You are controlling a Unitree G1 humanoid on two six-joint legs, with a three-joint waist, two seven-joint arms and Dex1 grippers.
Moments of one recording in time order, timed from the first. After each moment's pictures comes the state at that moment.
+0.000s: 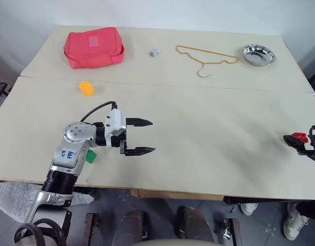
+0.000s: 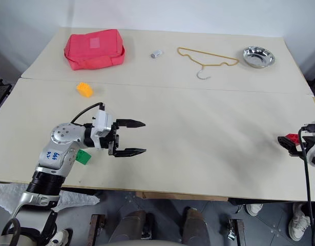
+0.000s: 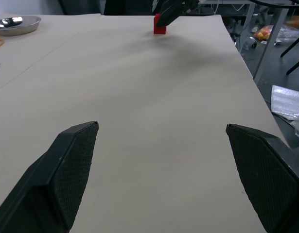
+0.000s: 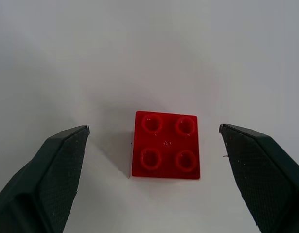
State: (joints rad) left arm -0.50 0.54 -0.09 0.08 -0.38 0.11 -1.18; right arm -0.23 -0.95 -0.44 0.37 0.40 0.63 0.59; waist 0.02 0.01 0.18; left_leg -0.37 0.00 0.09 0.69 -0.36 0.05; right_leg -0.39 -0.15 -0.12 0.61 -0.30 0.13
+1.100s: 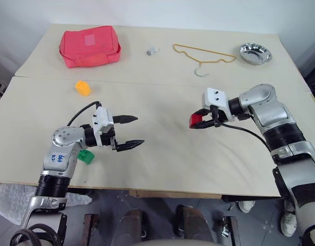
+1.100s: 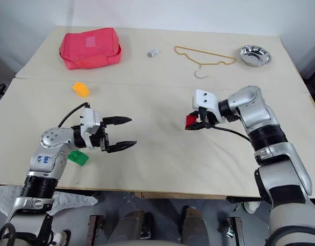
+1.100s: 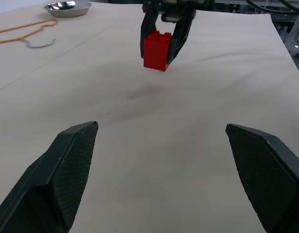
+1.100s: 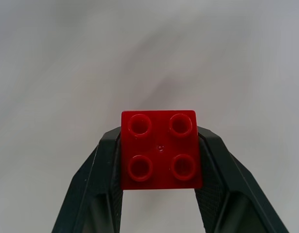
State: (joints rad) left arm -0.44 0.57 0.00 0.12 -0.38 0.10 -1.11; right arm -1.01 -0.65 0.38 0.71 0.05 0.03 1.41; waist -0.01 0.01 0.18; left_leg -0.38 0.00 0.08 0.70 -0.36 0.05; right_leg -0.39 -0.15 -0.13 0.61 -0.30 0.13
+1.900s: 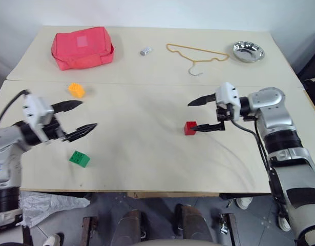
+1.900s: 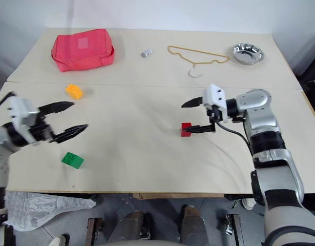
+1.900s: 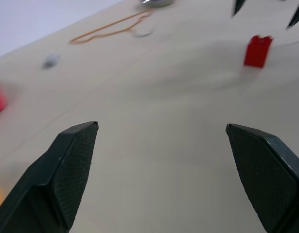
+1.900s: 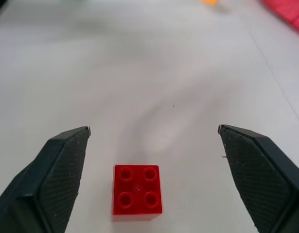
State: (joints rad) left arm -0.18 0.83 0.44 0.12 -0.49 0.13 -1.09; right arm -0.84 -0.65 0.13 0.58 0.30 -0.13 1.54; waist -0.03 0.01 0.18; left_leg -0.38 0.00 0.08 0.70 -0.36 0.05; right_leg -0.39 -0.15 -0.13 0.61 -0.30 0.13
